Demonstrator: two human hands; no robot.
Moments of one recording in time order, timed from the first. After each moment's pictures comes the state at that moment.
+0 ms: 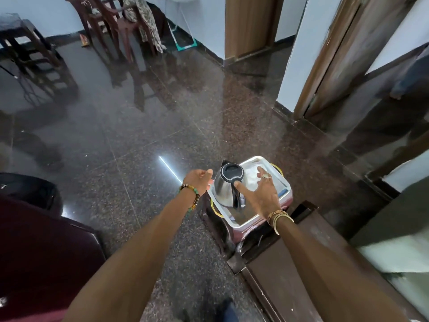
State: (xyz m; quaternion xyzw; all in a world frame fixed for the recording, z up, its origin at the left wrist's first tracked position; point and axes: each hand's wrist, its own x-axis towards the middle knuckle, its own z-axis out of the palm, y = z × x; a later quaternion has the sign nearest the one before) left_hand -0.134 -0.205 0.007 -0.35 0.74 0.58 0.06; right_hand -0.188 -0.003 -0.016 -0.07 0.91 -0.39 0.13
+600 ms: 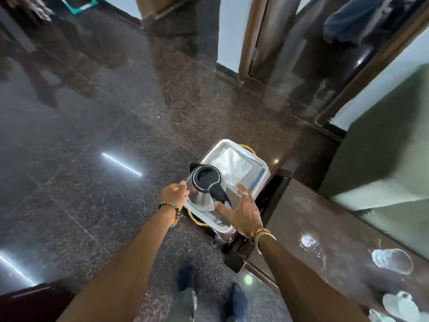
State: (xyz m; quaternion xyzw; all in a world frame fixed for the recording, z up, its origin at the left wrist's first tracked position) left_hand -0.235 -0.251 -0.131 -0.37 0.67 0.61 0.18; right_hand -0.200 -0.035 -0.104 0.08 0.90 -0.37 0.20
